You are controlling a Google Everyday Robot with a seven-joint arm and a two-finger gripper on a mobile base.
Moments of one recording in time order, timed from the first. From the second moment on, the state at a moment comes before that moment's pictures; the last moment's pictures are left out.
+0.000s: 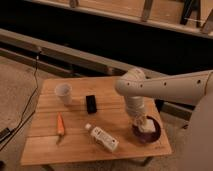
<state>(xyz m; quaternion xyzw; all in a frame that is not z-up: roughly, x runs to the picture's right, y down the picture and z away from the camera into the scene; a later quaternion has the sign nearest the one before) 0.177 0.179 0.725 -0.20 0.40 0.62 0.65</state>
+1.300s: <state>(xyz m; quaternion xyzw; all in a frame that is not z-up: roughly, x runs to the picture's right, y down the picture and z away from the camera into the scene) 0.180 0.179 0.751 -0.21 0.41 0.63 0.63</state>
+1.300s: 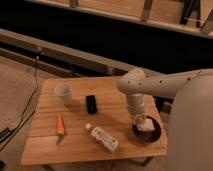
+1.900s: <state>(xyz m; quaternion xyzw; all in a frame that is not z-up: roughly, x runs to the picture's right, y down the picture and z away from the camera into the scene) 0.171 0.174 0.748 -0.21 0.40 0.63 0.63</state>
